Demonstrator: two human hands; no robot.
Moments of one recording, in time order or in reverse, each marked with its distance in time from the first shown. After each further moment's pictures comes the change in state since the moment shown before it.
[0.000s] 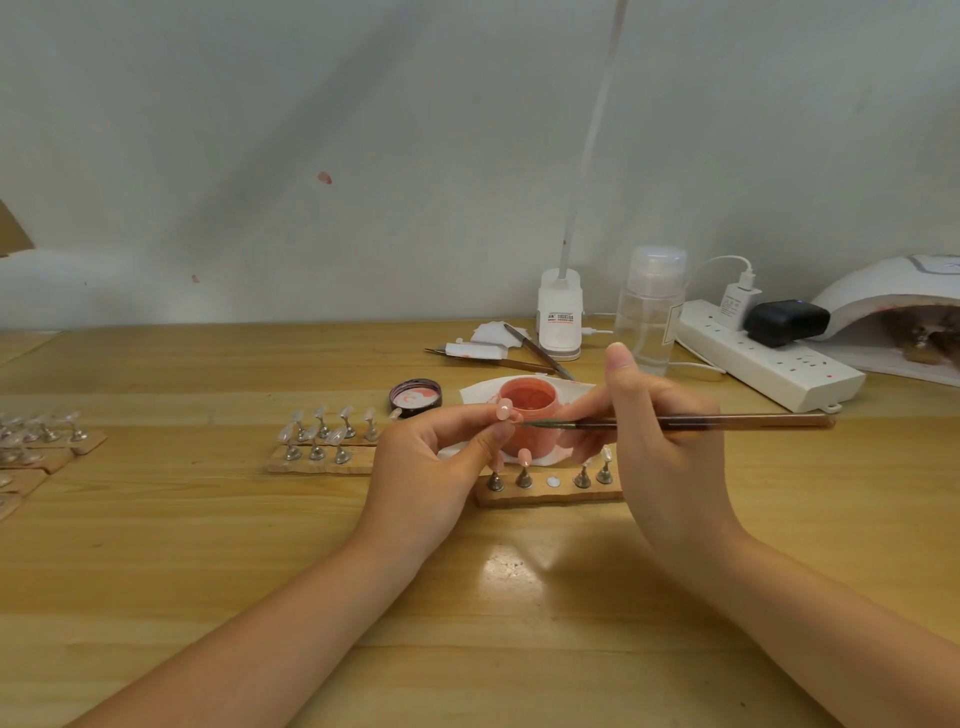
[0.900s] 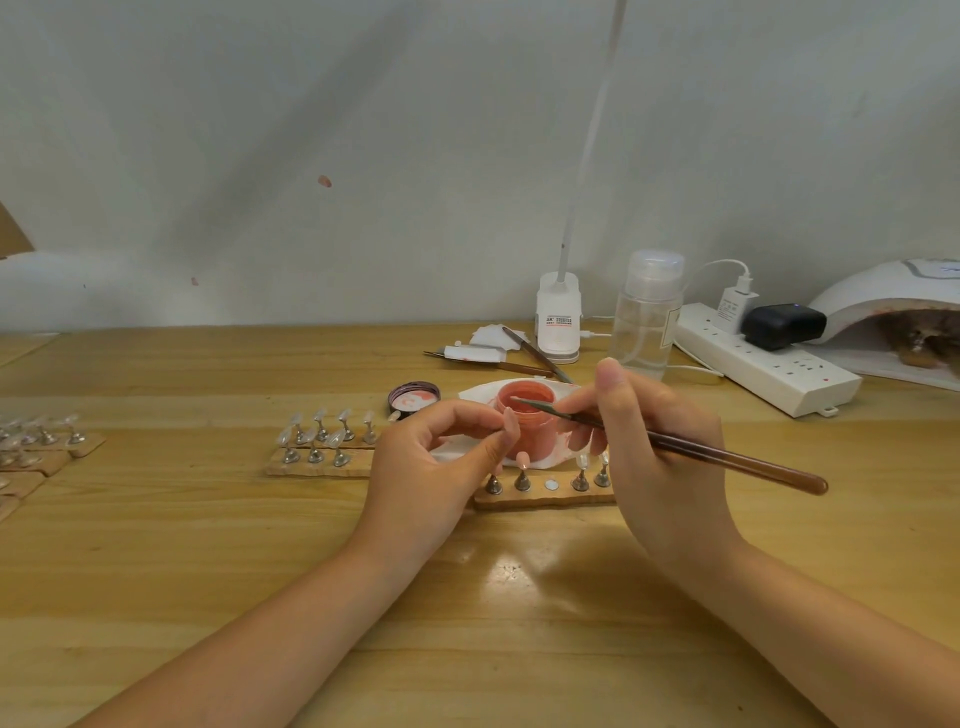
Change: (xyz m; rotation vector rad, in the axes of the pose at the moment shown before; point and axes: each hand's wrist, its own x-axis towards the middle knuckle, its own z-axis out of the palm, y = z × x) left_hand -0.001 0.001 -0.001 0.041 -0.007 0.057; right_hand 0.000 -0.001 -0.003 -0.140 -0.078 -0.188
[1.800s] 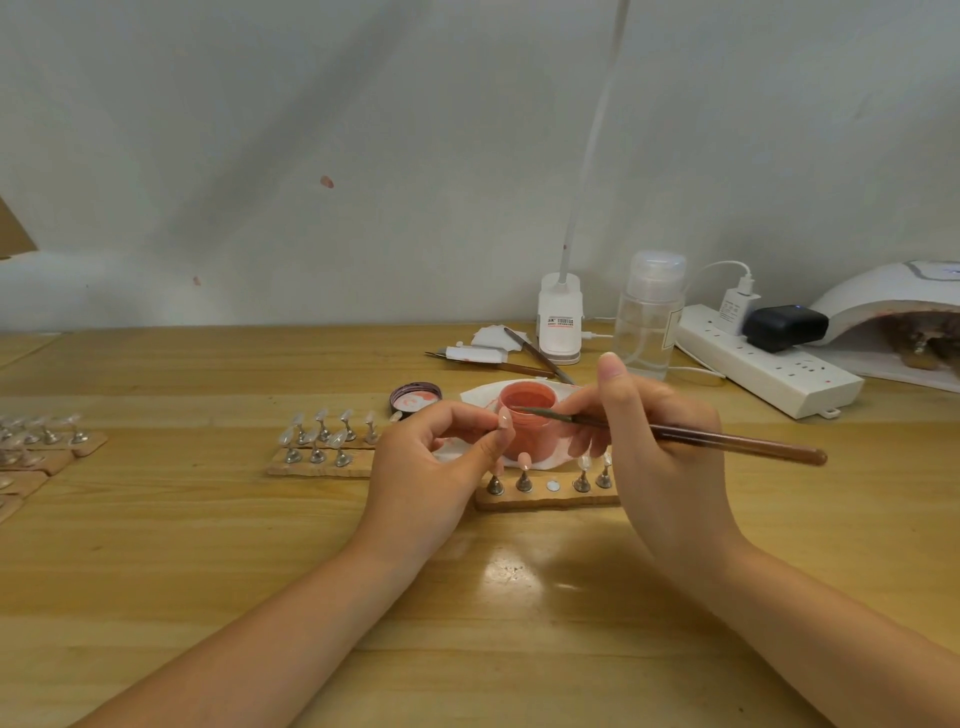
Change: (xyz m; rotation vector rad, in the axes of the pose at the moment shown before) left_hand 0.000 0.000 0.000 0.035 0.030 -0.038; right_hand 0.000 -0.004 0.002 0.121 0.014 0.144
